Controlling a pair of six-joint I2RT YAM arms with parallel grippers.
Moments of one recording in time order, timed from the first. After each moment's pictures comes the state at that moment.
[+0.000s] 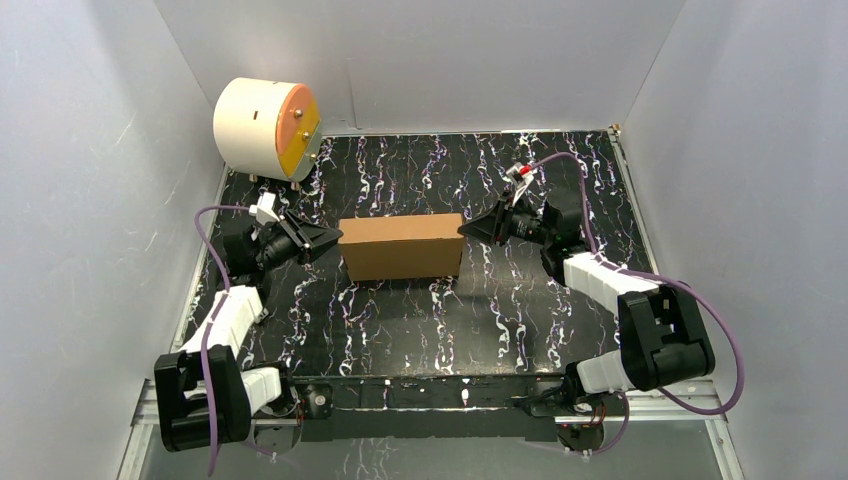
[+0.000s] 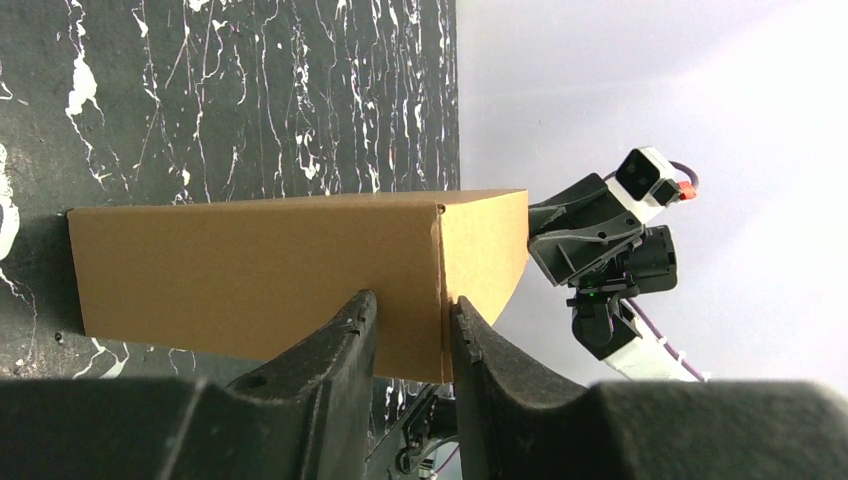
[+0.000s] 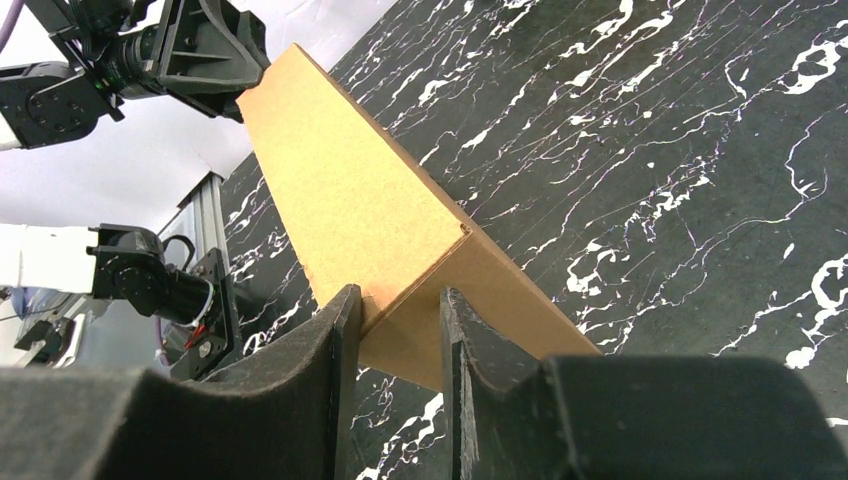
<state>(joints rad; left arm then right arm) 0.14 1.14 0.51 0.22 0.87 -0.97 0.29 1.41 0.64 0.57 -0.88 0.45</state>
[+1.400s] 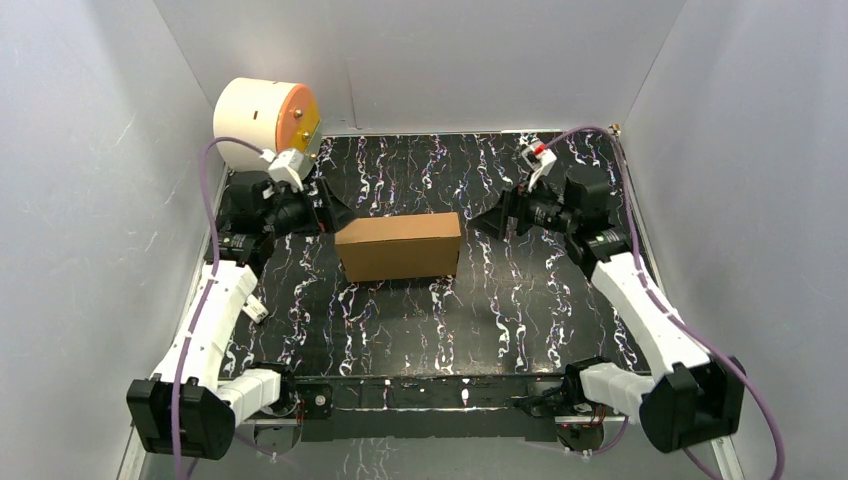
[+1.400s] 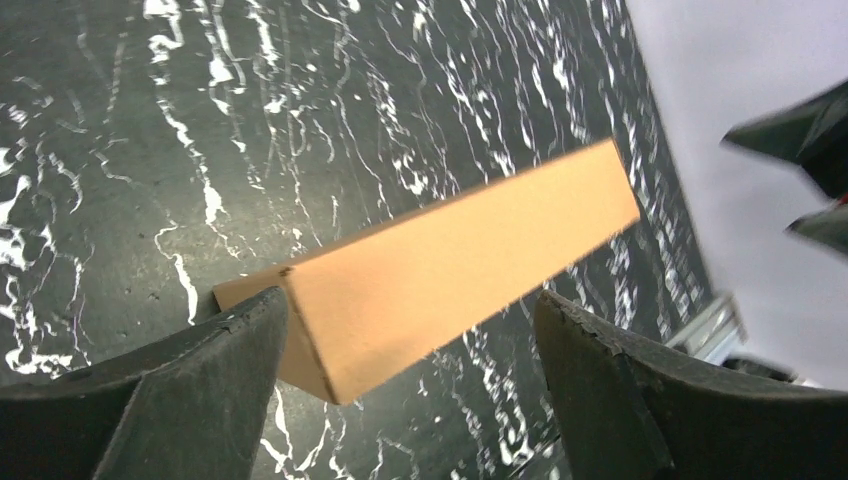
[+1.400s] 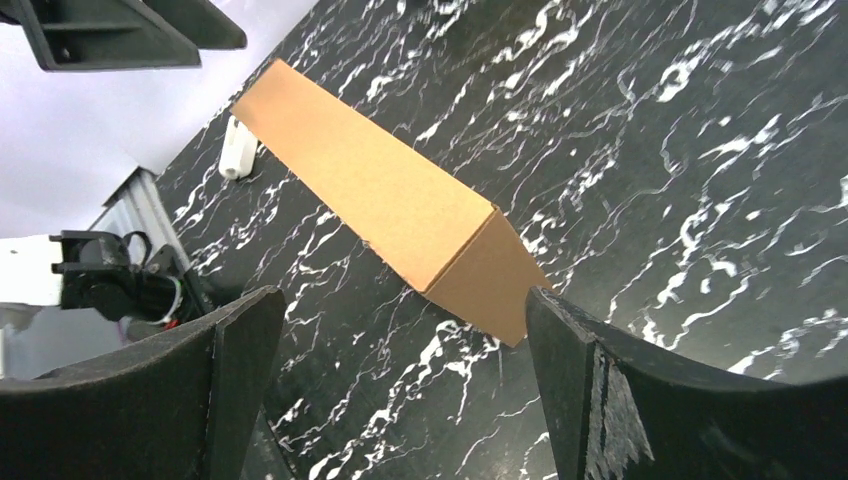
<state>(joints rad) -0.08 1.08 0.98 -0.40 0.51 -0.38 0.29 1.13 0.93 -0.14 -0.72 0.25</state>
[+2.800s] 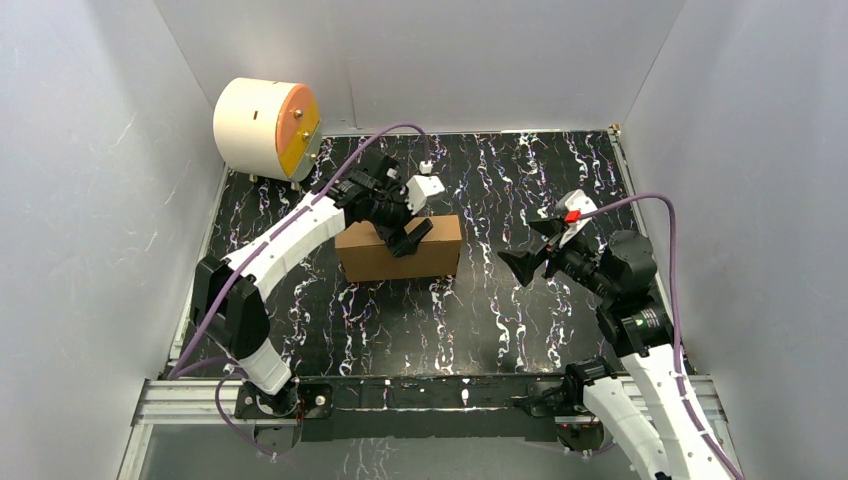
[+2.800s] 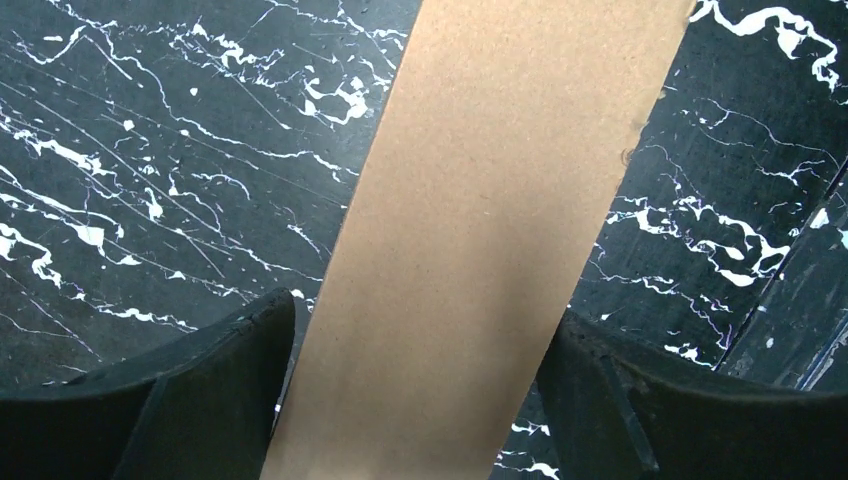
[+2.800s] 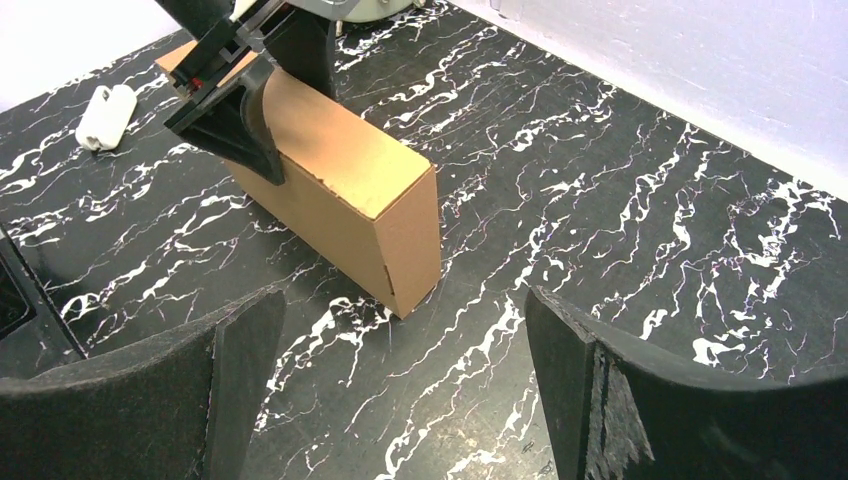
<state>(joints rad) -0.59 1.65 1.46 -0.79 0.34 0.44 0.29 0.59 0.72 -0.26 -0.53 -0.03</state>
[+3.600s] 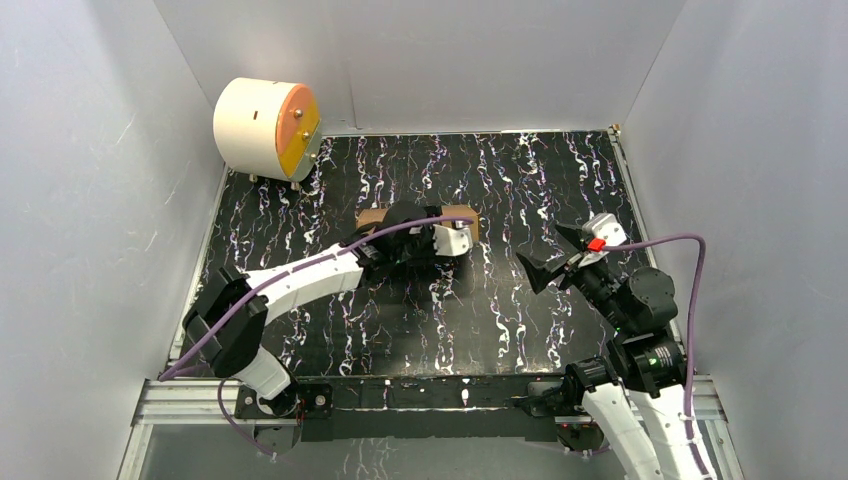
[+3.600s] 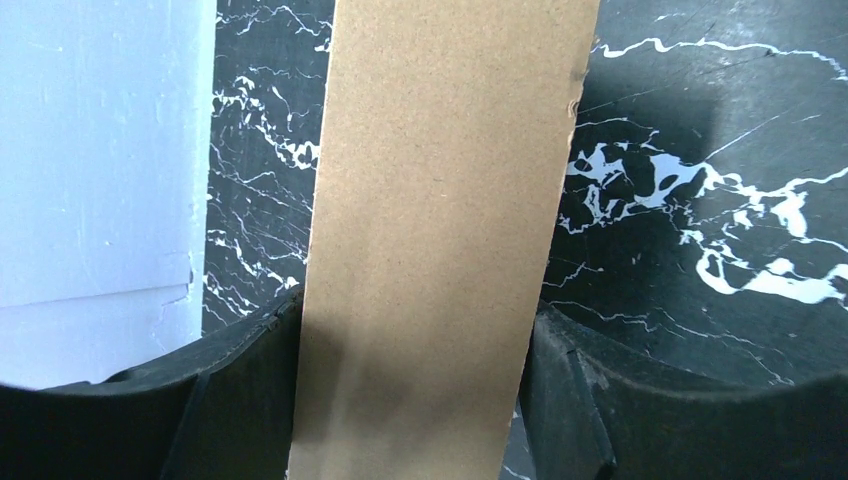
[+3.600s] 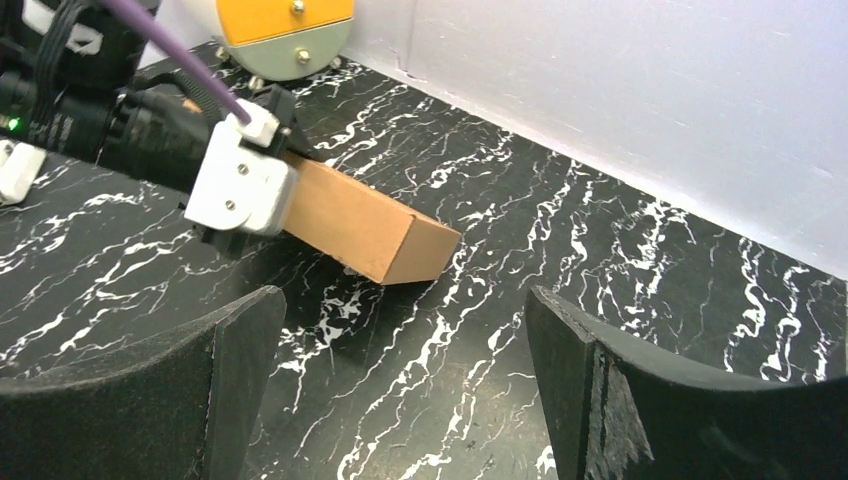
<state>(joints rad) -0.83 1.56 1.07 -0.10 -0.09 0.82 0.29 0.37 0.67 -0.27 -0.37 -0.06</state>
